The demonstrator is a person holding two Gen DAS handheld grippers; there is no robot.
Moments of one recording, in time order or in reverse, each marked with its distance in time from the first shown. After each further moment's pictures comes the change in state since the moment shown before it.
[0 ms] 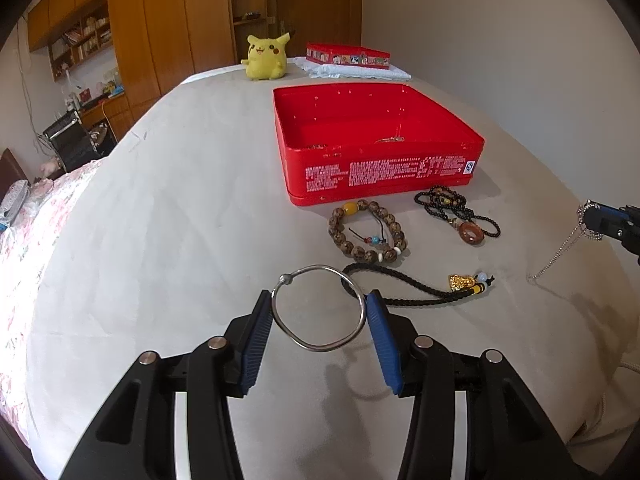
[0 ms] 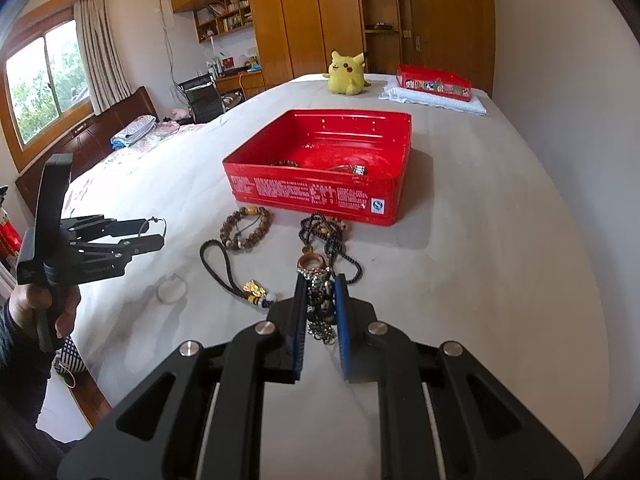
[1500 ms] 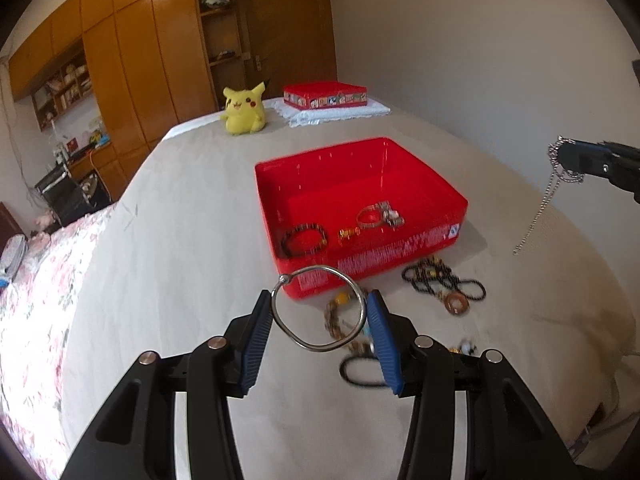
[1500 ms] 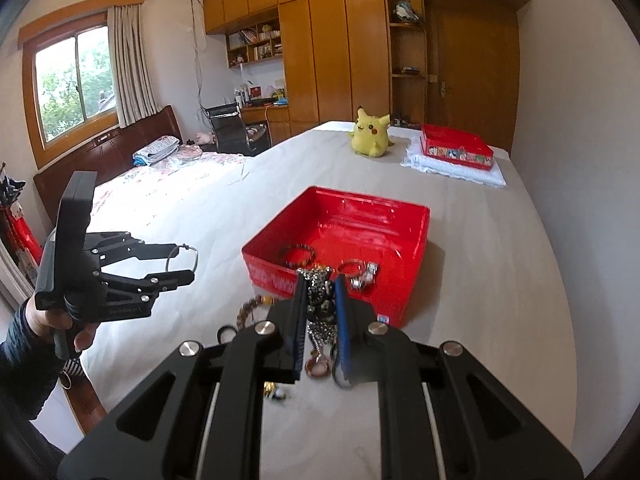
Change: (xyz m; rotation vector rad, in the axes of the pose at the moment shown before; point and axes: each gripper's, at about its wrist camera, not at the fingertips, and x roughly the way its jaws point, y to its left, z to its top) left arm -0.020 -0.008 0.080 0.126 -0.099 -0.013; right arm -0.014 0.003 0.093 -0.099 -0.132 0.056
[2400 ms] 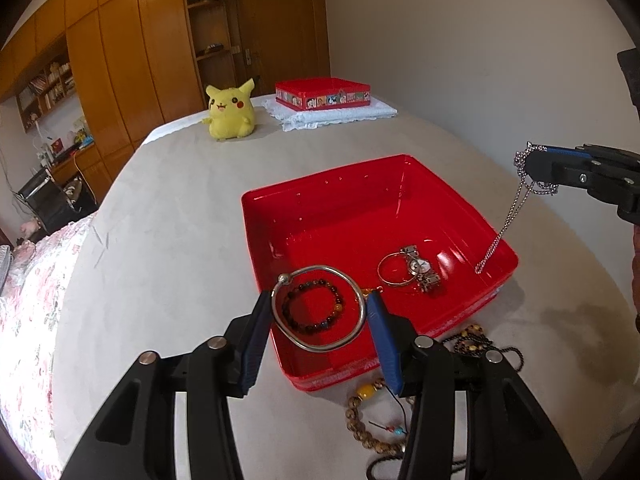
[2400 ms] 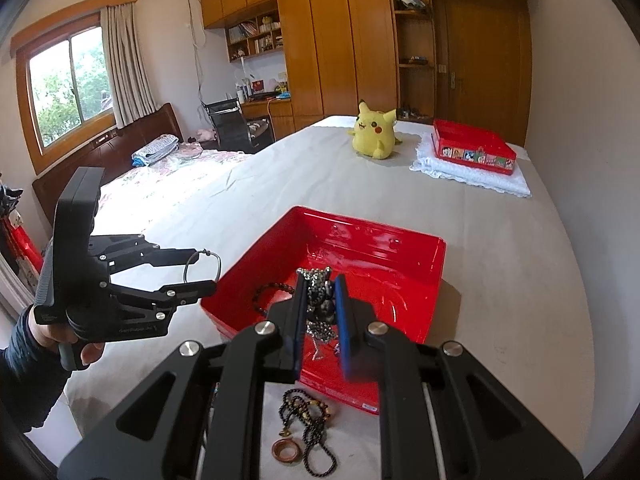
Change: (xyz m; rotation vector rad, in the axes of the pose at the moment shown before) left arm 0.090 0.021 0.064 0.003 0.034 -0.036; right arm 0.097 -0.042 0.054 0.019 0.036 0.035
